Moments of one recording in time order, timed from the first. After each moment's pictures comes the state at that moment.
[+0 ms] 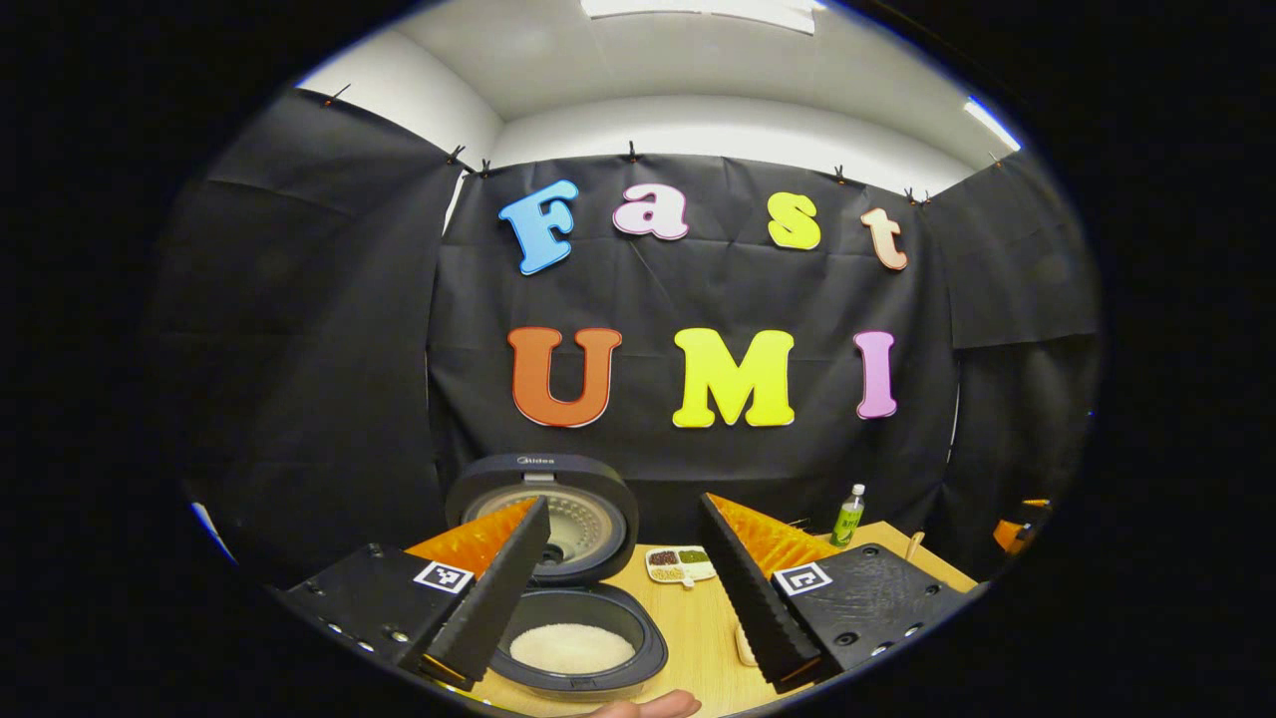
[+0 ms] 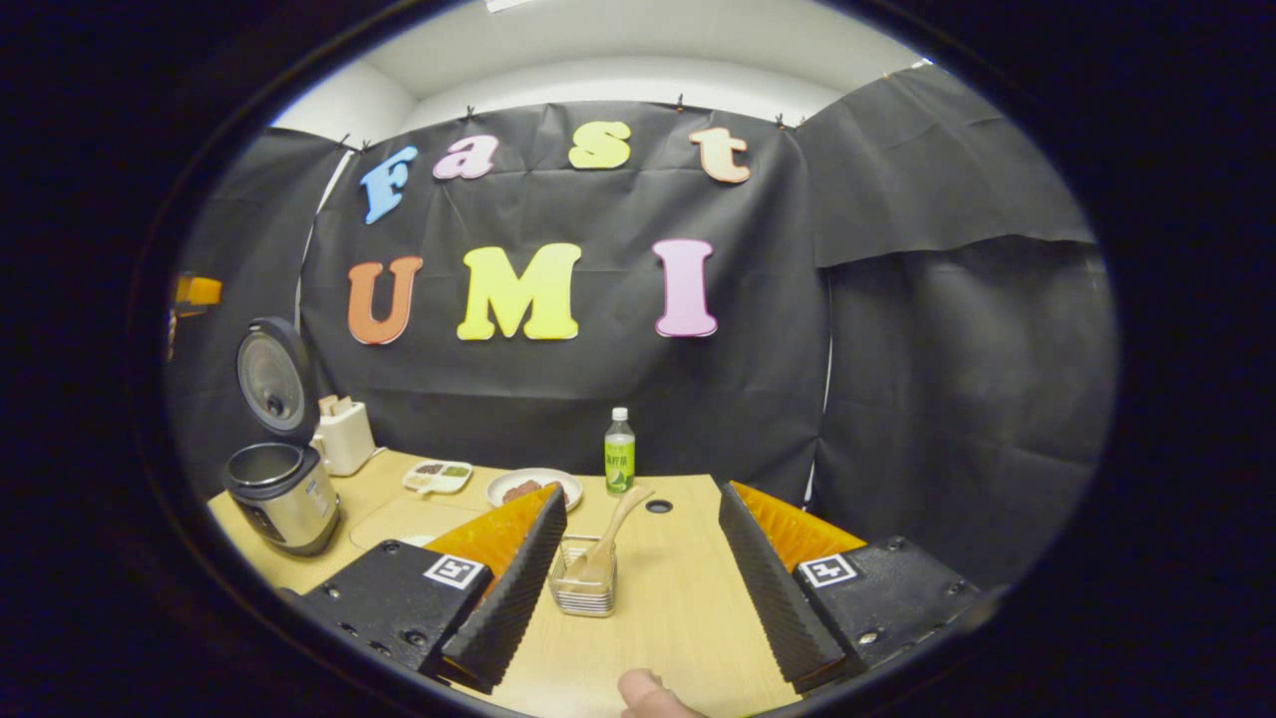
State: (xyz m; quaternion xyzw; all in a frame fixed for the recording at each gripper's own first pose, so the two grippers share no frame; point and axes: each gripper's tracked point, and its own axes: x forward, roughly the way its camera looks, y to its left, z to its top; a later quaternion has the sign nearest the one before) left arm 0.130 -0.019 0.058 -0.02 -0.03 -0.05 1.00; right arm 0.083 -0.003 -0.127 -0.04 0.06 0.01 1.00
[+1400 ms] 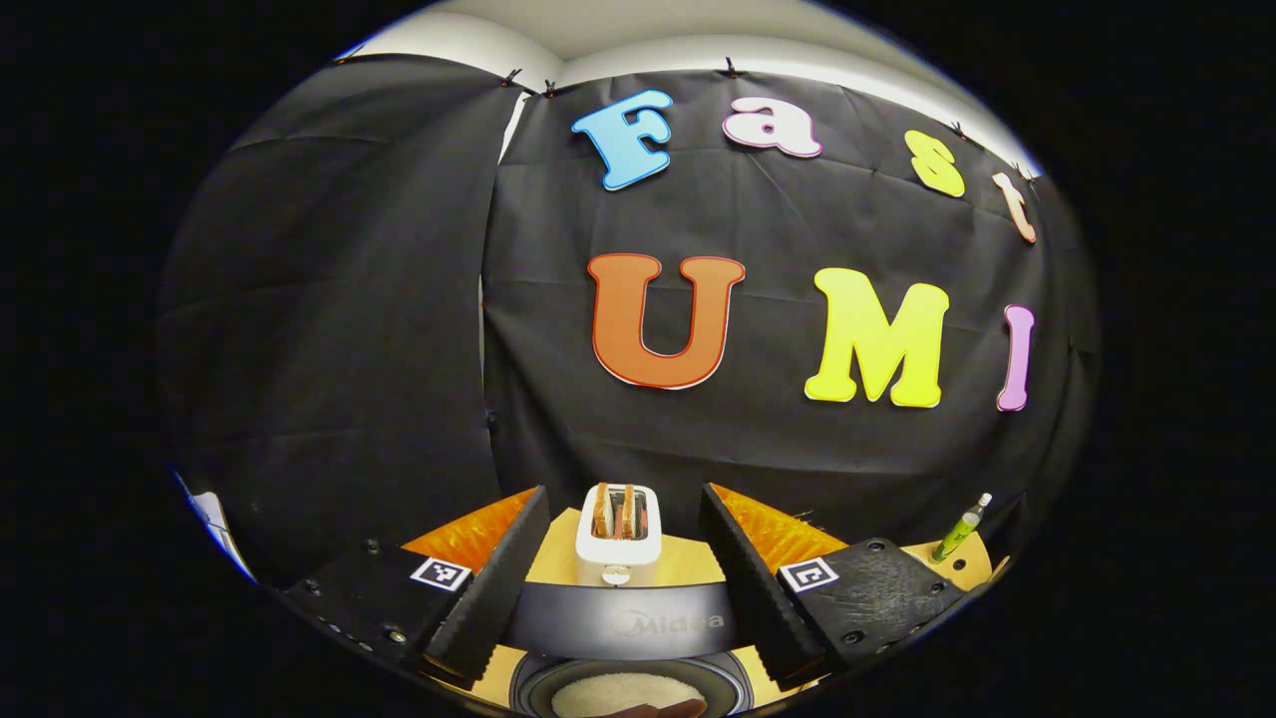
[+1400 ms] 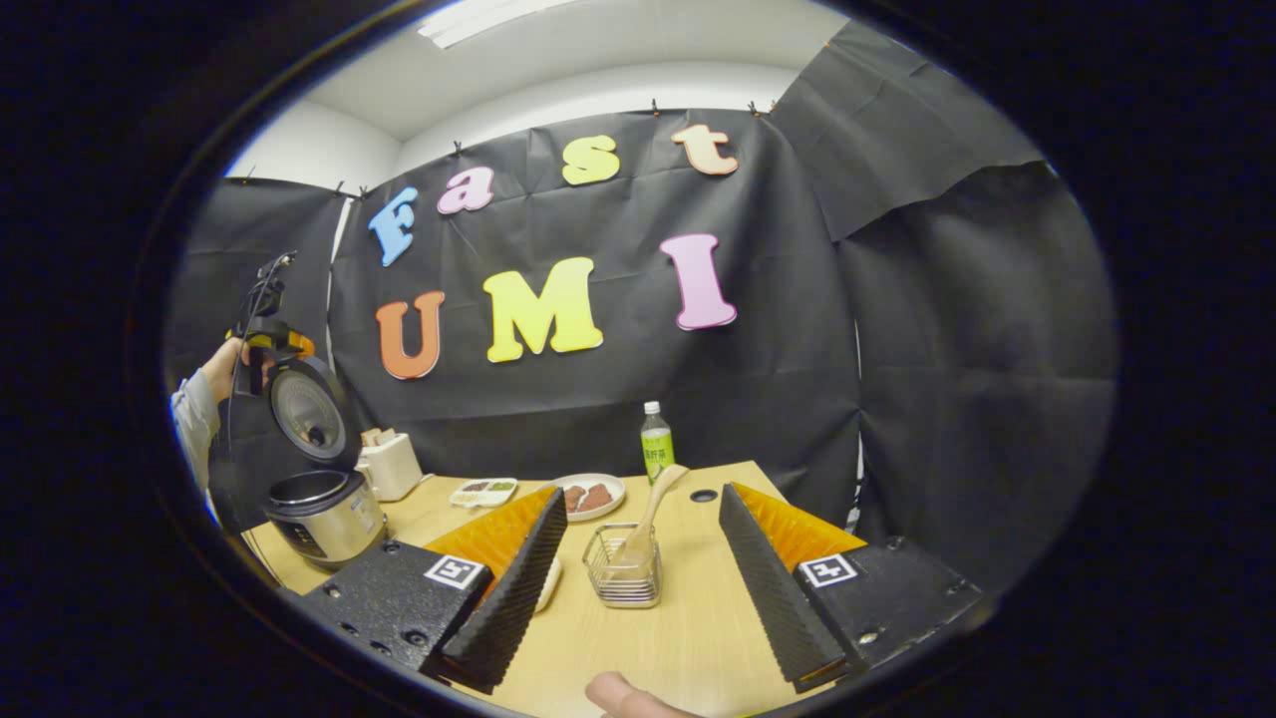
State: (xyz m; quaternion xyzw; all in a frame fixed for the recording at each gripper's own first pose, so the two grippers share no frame) left arm 0.313 0.080 0.010 -0.04 0.09 0.07 0.99; right arm 0.074 -0.001 -0.154 0.05 0.02 0.06 1.00
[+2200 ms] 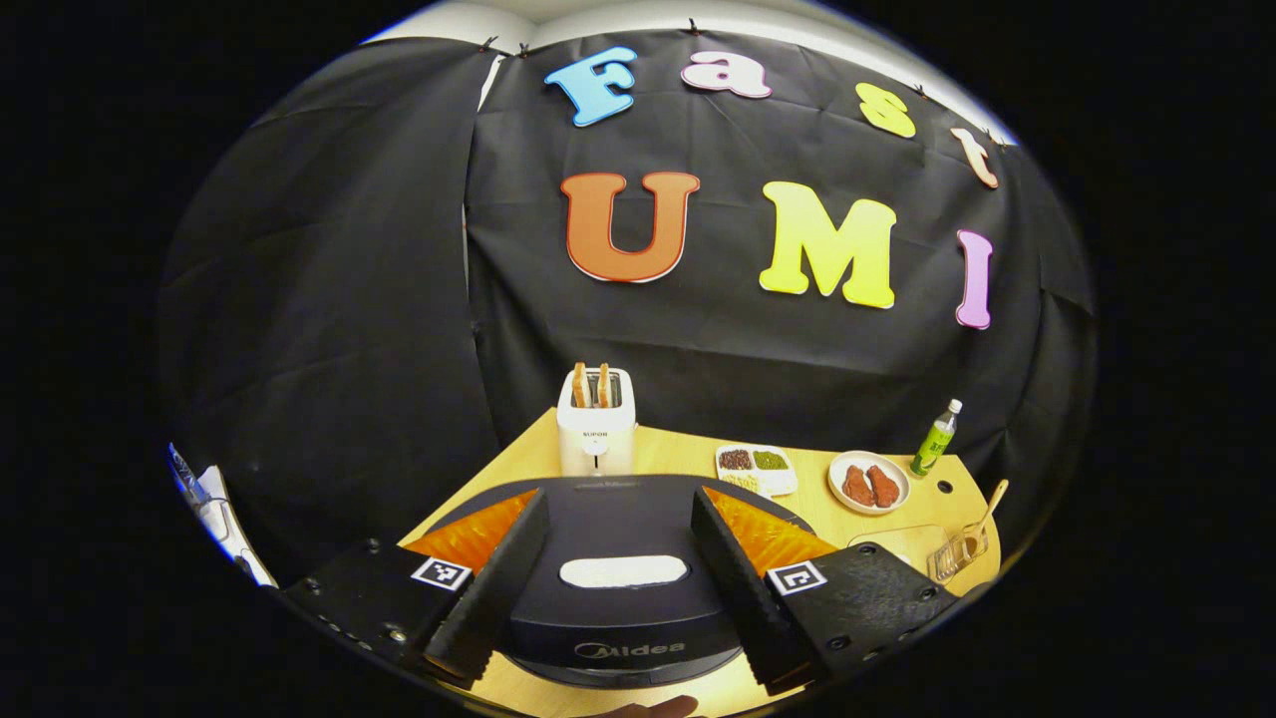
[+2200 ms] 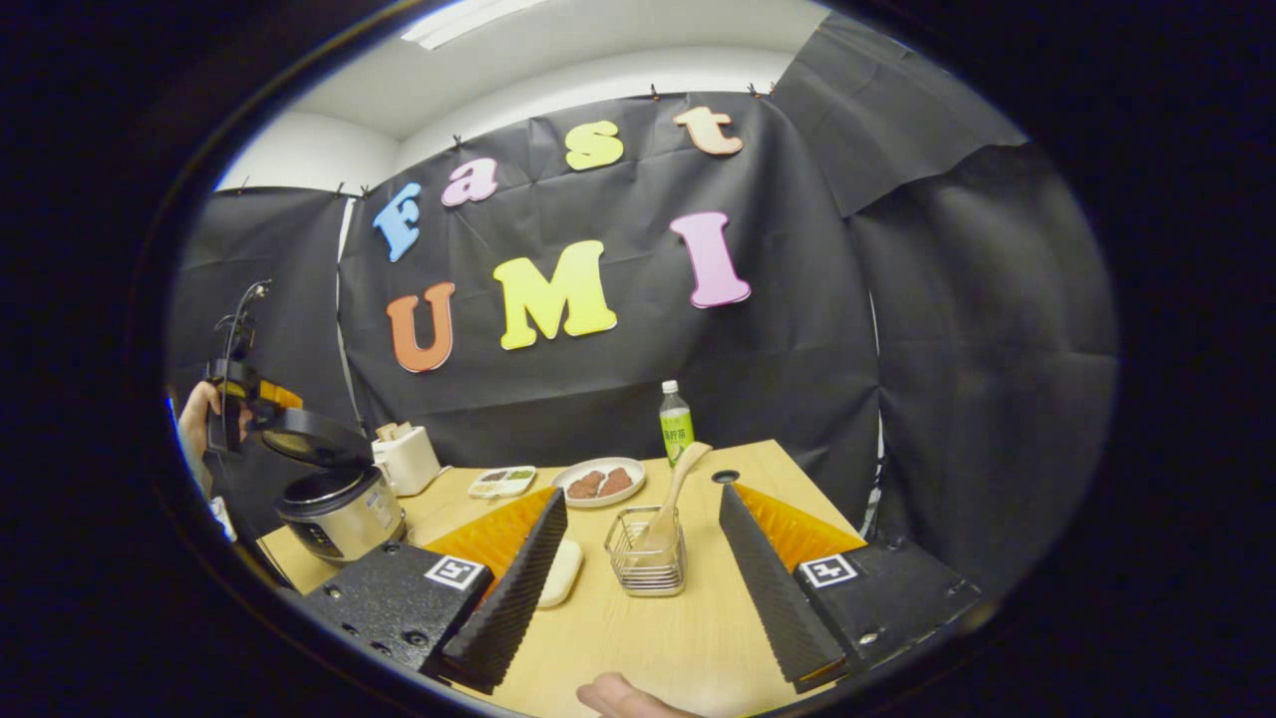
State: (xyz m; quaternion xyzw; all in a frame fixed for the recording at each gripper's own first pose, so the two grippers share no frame) left arm 0.200 0.028 -0.104 -0.03 0.19 0.03 0.98; right arm 0.082 0.009 -0.181 0.07 0.06 0.08 0.99
